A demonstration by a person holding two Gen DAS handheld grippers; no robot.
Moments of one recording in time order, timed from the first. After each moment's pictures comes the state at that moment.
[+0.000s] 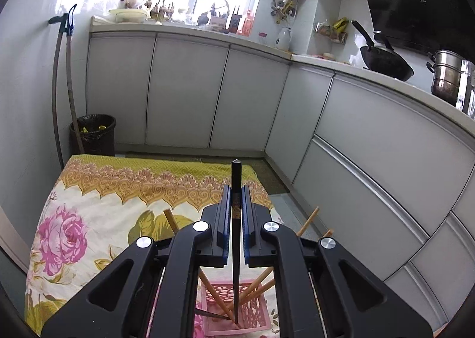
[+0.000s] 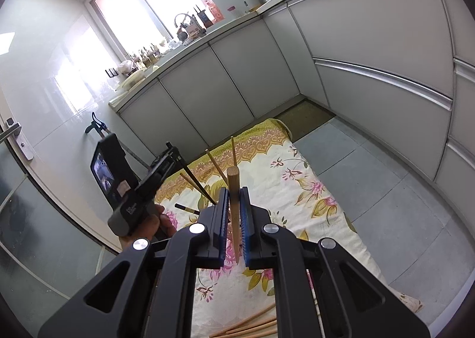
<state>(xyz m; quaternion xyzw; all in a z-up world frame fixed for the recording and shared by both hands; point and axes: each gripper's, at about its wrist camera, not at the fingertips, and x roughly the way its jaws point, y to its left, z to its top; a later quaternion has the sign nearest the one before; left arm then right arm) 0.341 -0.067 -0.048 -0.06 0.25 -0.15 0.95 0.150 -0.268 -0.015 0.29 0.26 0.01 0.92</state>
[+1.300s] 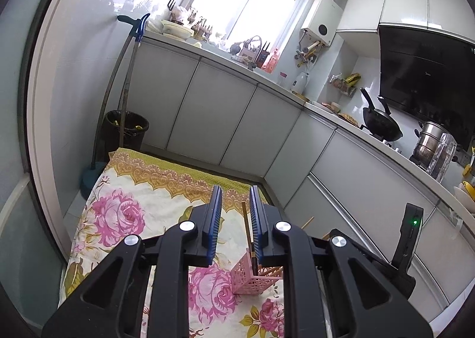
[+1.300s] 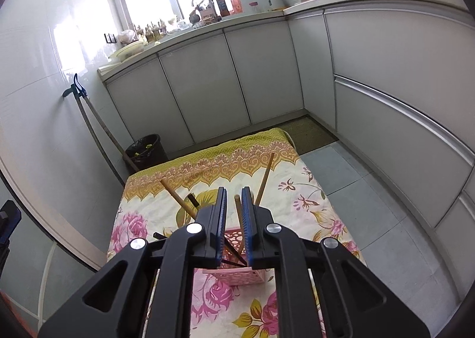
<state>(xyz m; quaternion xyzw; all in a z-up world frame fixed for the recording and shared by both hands) 0.217 0.093 0.026 -0.18 0.20 -0.14 0.95 0.266 -0.190 -0.038 0.17 0.27 -0.02 0.95</state>
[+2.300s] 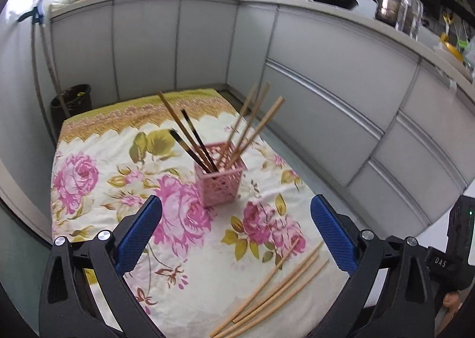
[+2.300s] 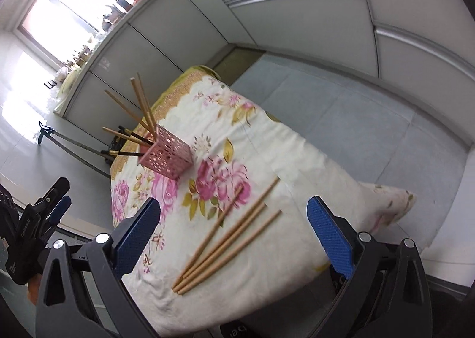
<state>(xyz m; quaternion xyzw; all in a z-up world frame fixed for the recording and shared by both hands) 0.195 -0.035 -0.054 0.05 0.37 -0.27 0.89 0.051 -0.291 -0.159 0.40 0.38 -0.10 0.83</state>
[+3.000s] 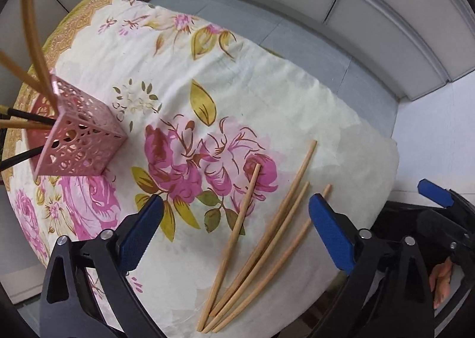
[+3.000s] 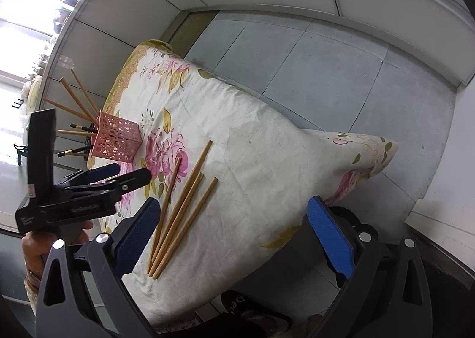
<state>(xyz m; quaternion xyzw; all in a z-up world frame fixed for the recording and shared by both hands) 0.227 -0.203 -0.199 0.32 0.60 -0.33 0.66 0.035 -0.327 -0.215 0.46 0.45 -0.12 0.76</state>
